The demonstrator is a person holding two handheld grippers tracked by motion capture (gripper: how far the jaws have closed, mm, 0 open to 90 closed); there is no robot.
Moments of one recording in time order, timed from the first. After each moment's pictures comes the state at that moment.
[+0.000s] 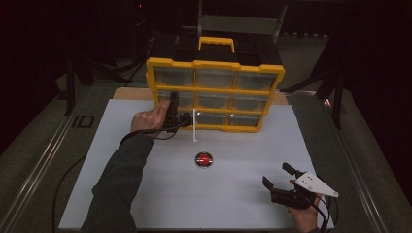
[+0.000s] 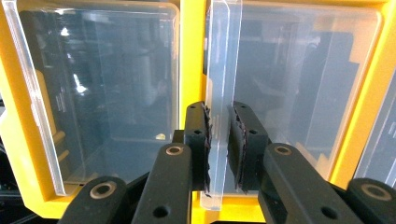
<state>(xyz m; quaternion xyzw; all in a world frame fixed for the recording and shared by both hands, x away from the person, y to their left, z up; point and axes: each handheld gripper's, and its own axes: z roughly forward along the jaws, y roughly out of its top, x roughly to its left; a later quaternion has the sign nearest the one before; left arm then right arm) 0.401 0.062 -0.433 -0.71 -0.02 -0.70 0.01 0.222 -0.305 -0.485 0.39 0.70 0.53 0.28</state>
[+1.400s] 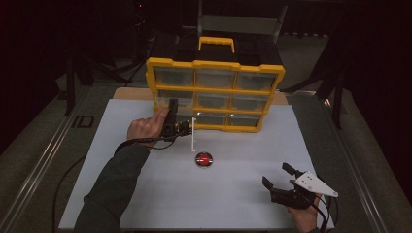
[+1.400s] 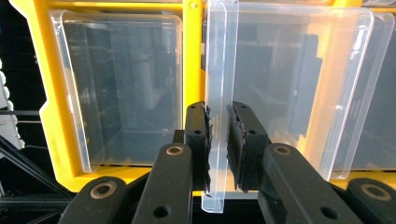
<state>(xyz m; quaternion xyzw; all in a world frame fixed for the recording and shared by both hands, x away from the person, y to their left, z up) 0.369 0.065 -0.431 -0.72 0.00 -0.70 0.01 0.222 -0.304 -0.486 0.40 0.70 0.53 0.28</state>
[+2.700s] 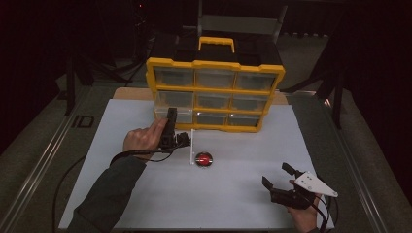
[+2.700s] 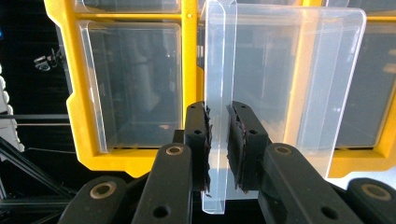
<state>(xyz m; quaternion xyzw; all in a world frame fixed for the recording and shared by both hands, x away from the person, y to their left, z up) 0.334 0.067 -0.431 -0.72 0.01 -0.70 0.01 0.222 -0.304 -0.486 0.40 0.70 0.52 0.28</state>
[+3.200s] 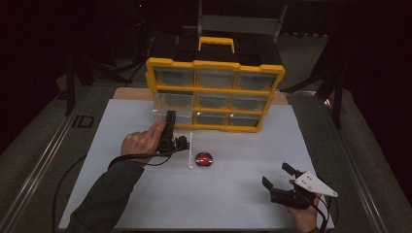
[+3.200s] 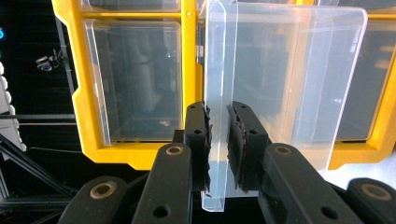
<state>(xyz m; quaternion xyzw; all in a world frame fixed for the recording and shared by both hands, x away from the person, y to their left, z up) 0.324 0.070 -0.432 -0.72 0.01 -0.70 0.01 0.222 -0.304 -0.486 0.40 0.70 0.52 0.28</state>
